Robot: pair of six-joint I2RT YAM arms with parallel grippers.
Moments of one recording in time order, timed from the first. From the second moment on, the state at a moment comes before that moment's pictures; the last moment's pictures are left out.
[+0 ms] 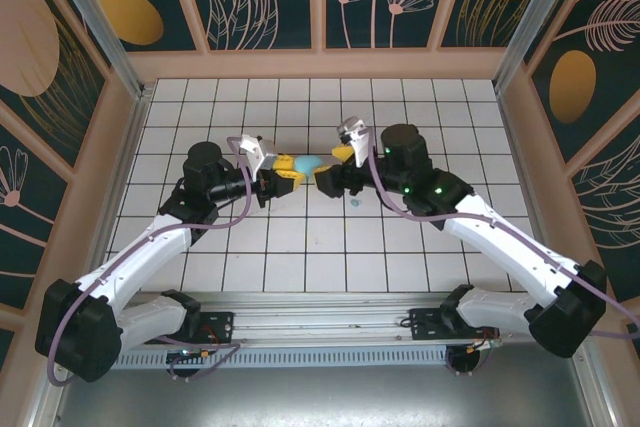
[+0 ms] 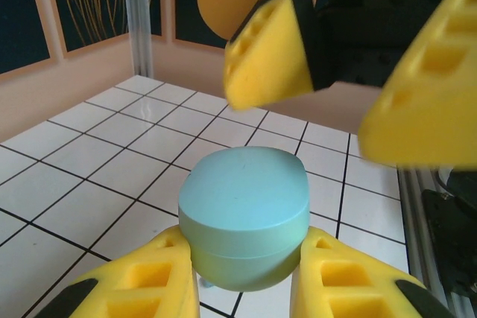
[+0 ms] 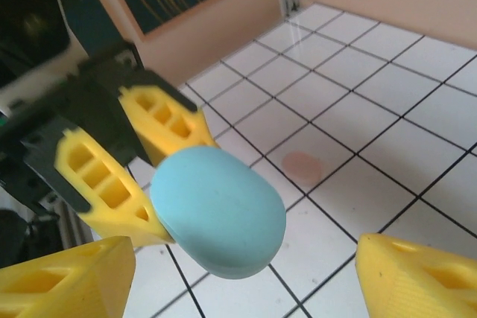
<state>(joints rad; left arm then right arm) -0.45 1.12 0.71 0.24 0.79 0.00 0.75 1.18 1.05 -0.26 -0.33 0.13</state>
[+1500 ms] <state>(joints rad) -0.46 1.13 0.71 0.23 0.80 -0.01 0.57 1.24 1.21 -0.36 -0.45 0.21</state>
